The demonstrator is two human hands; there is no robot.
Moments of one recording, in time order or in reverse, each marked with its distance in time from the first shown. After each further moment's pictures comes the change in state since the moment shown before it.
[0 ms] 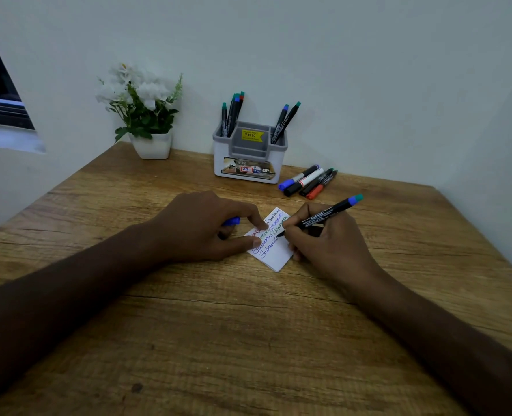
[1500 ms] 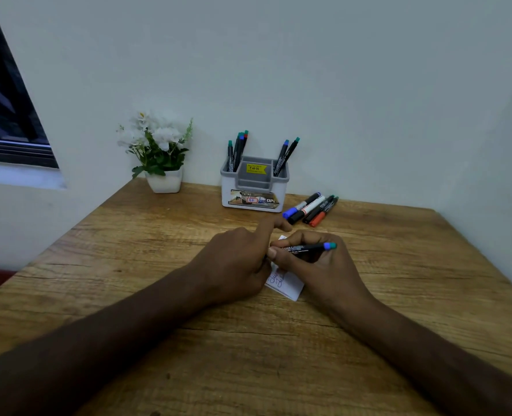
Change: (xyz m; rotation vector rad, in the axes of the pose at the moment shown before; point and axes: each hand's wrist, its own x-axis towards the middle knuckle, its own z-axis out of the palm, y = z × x) left_hand 0.008 0.043 0.005 -0.112 0.131 -0.057; right_hand 0.003 0.003 0.014 0.382 -0.065 -0.157
